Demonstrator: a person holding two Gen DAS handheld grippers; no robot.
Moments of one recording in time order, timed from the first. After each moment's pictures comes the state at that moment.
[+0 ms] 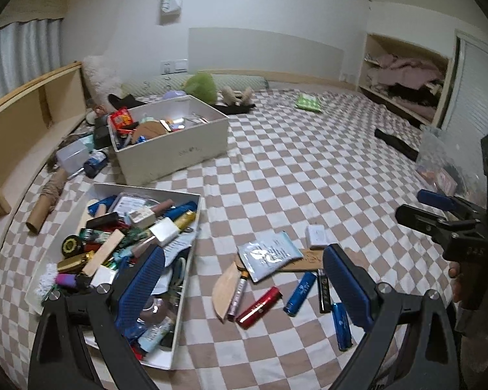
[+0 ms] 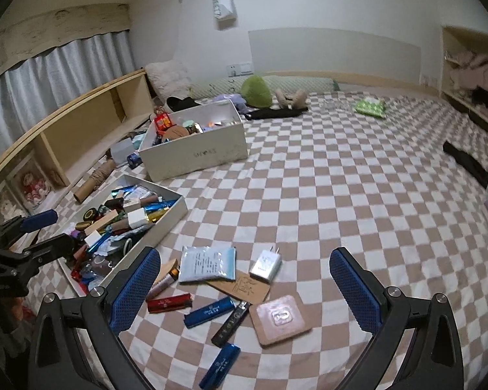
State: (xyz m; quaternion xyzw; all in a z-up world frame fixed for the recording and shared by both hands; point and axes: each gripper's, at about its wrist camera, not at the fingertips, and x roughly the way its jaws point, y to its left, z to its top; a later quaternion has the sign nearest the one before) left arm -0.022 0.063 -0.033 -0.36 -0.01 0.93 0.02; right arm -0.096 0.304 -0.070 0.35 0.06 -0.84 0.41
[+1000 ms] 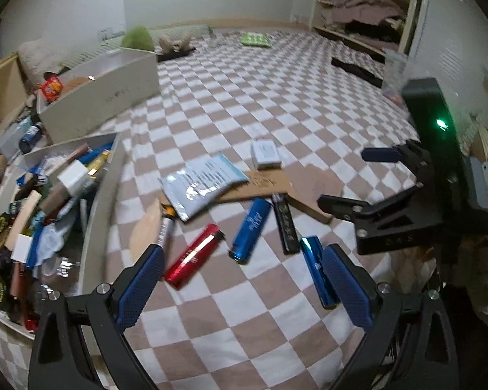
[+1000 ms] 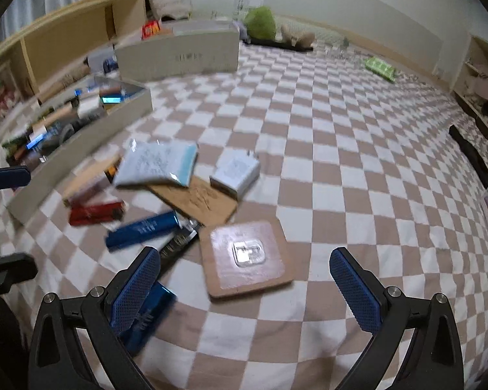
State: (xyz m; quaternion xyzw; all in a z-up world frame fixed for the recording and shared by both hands) left arm -0.025 0.130 -0.136 -0.45 0.04 0.88 0.12; right arm -0.101 0.290 -0.184 0.41 0.22 -0.80 0.37
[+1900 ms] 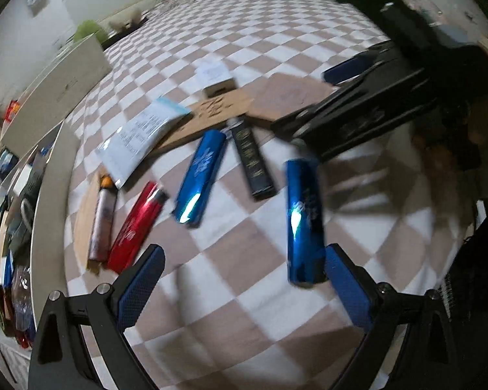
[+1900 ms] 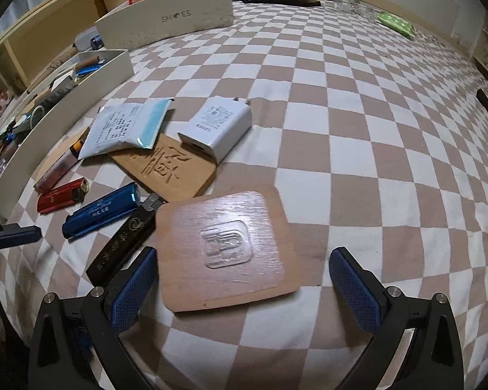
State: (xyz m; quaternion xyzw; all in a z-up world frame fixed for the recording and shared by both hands) left arm -0.022 0.176 -0.204 -0.52 0.17 0.83 0.12; right arm -0.139 0.295 -0.230 0.49 0.20 -0.76 0.39
